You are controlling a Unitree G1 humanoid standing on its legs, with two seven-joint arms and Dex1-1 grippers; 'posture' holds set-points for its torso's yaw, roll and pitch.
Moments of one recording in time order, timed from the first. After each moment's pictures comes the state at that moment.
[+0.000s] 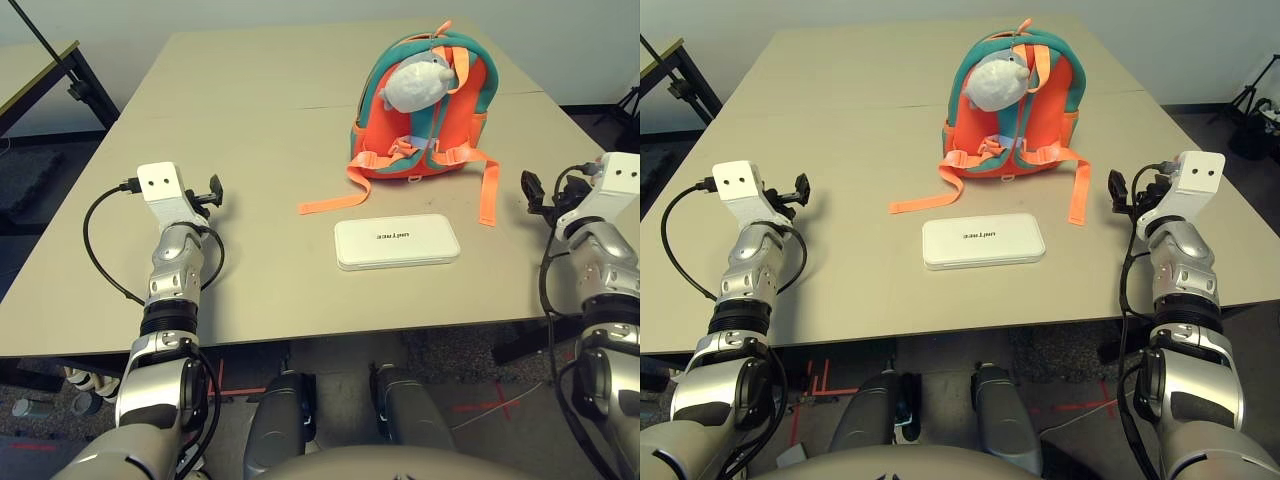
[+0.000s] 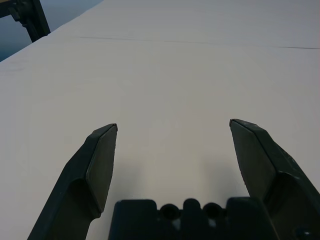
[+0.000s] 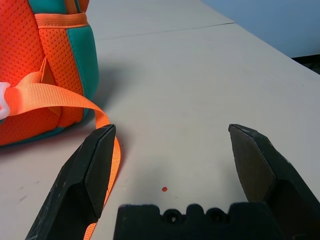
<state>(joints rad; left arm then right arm) -0.53 0.31 0.29 0.63 -0.21 -0.04 -0.06 -0.56 -0.53 -0.37 0.79 0.29 -0.02 0.36</state>
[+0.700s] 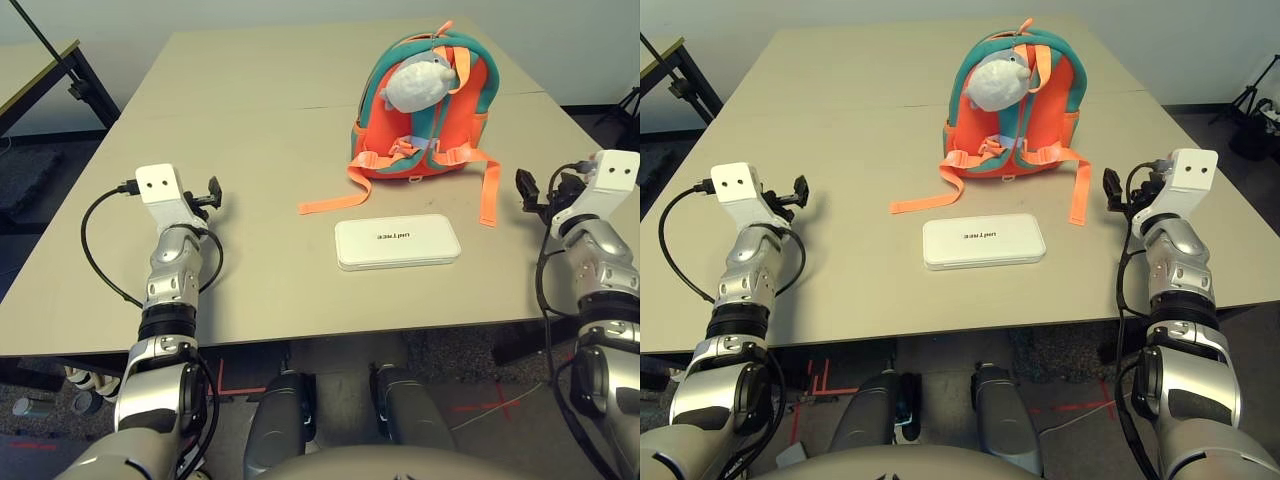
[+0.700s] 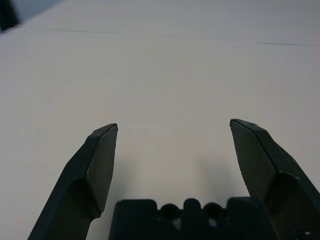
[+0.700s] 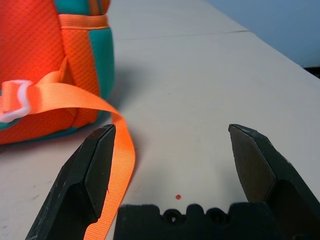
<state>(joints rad) -0.50 0.30 0.29 0.51 -0.31 0.10 -0.22 -0.56 -0.53 -0.33 0.77 0.26 -0.05 0.40</state>
